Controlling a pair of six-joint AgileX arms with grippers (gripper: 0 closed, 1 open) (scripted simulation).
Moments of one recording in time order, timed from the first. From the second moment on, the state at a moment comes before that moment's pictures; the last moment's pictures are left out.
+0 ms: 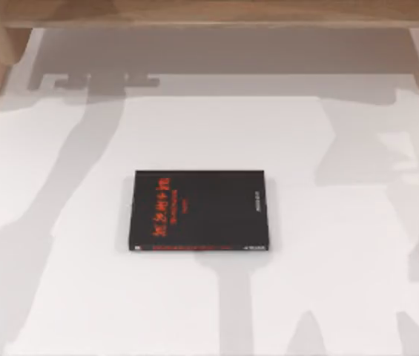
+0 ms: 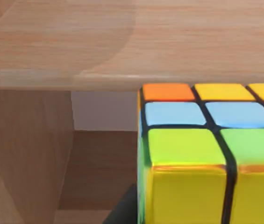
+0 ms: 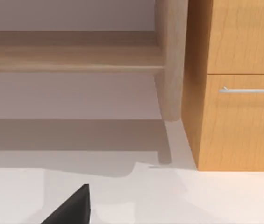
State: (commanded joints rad) left arm -0.32 1.57 1.43 -0.08 -0.28 -0.07; right arm 0.00 0.00 0.00 0.00 0.00 0.00
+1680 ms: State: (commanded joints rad) left arm -0.27 1.93 1.90 0.06 -0.22 0.04; right arm 0.00 0.00 0.00 0.00 0.00 0.00
